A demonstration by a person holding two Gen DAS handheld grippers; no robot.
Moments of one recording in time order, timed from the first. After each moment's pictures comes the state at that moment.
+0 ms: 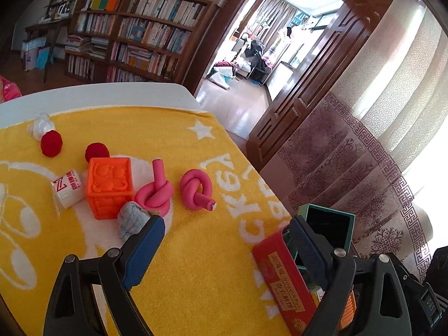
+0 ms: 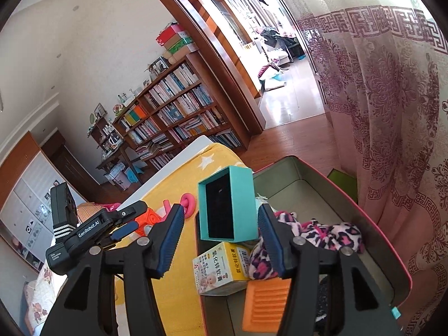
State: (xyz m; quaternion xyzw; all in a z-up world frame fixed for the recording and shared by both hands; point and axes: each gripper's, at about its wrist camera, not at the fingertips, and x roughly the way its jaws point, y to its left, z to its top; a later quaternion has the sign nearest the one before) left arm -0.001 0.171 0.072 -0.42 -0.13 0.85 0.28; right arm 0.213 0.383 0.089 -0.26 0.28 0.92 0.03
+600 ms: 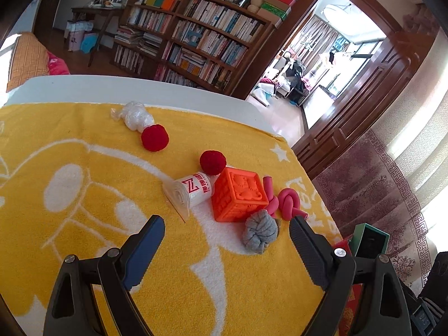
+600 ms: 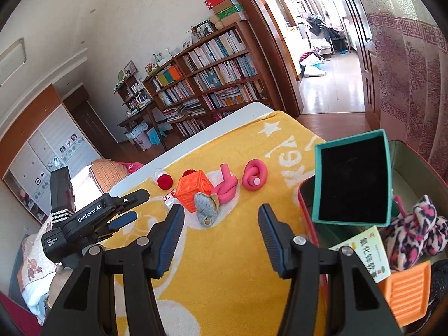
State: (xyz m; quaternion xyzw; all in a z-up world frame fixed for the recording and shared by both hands) left arm -0.012 0.032 0.053 -0.42 -0.18 0.87 0.18; right arm 0.147 0.265 0.078 -0.32 0.22 0.92 -0.06
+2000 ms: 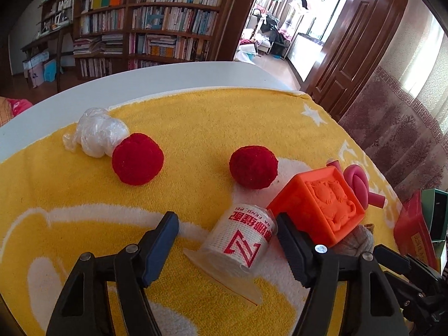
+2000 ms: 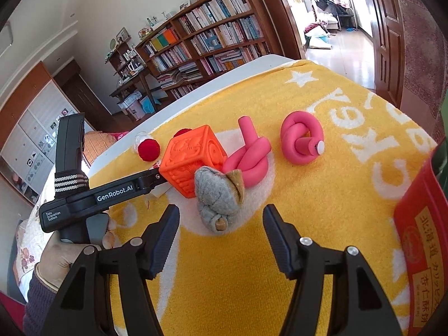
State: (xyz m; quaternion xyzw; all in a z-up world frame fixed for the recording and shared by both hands) left arm -0.119 0.061 -0.017 -0.46 -0.02 0.85 0.24; right arm 0.053 0.206 0.000 -0.39 0.20 0.89 -0.06
